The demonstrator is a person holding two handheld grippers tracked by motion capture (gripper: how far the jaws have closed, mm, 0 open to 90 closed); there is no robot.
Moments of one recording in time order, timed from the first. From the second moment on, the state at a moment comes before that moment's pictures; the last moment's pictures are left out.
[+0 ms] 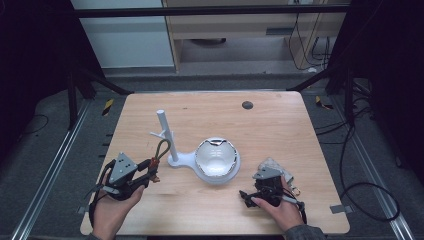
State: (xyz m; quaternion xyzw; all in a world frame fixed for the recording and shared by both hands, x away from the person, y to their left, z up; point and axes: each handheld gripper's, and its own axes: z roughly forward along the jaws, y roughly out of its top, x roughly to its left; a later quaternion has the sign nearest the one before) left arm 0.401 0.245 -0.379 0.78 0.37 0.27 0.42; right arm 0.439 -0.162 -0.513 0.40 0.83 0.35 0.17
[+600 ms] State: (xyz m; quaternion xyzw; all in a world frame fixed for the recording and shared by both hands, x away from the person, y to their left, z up) left arm 0.401 0.244 -0.368 0.76 0.37 0.29 0.44; right arm 0.439 -0.162 -0.513 0.40 0.83 0.35 0.17
